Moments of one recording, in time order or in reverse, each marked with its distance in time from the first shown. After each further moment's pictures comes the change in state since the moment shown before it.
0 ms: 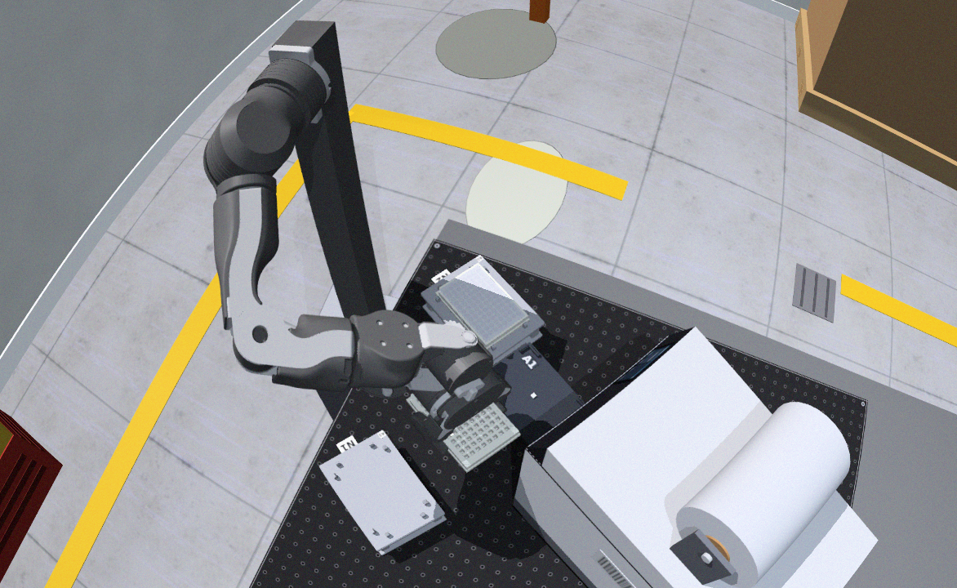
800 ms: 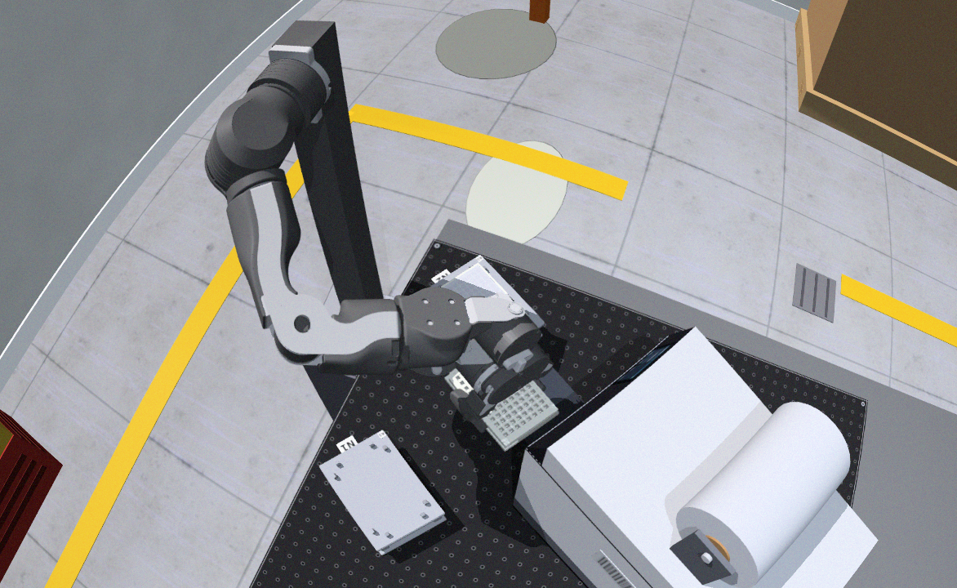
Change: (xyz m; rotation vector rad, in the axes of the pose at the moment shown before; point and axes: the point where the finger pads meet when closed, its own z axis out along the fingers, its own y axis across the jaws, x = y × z) arm -0.009 0.055 -0.011 0.008 -0.006 0.022
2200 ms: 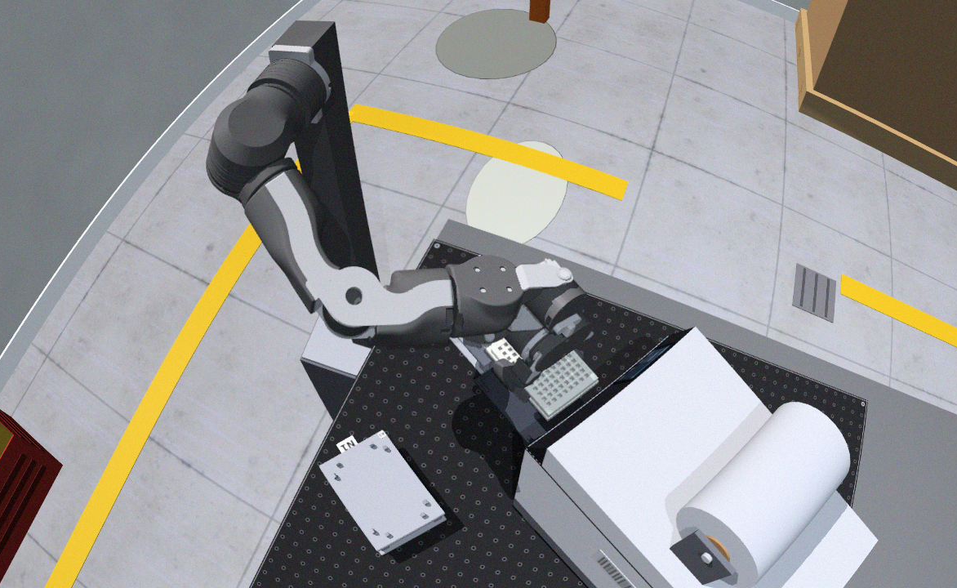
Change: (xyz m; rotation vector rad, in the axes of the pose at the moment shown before) arm 0.000 0.066 -0.007 -0.006 0.005 -0.006
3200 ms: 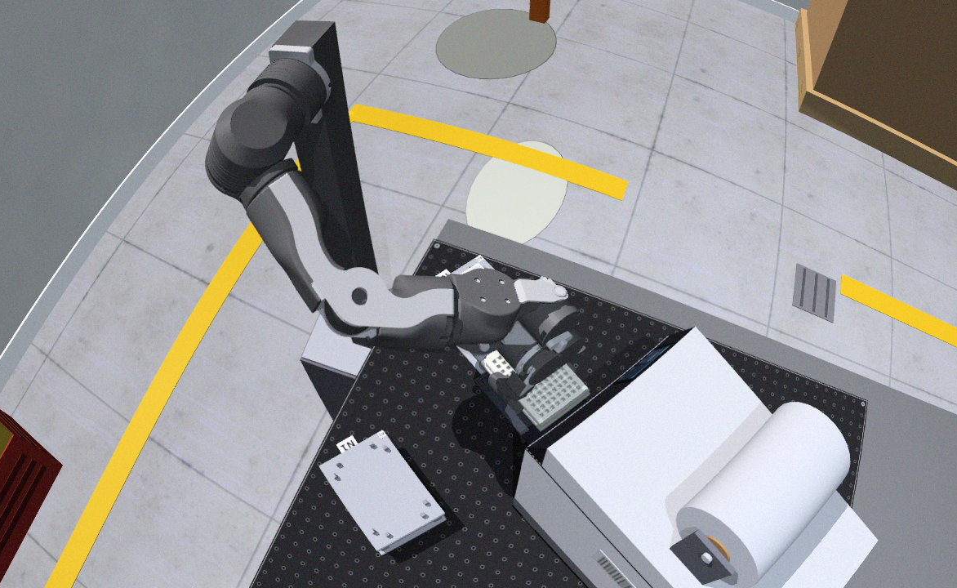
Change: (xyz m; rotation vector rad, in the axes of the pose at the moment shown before) arm 0.002 -0.007 0.033 0.014 0.004 -0.007
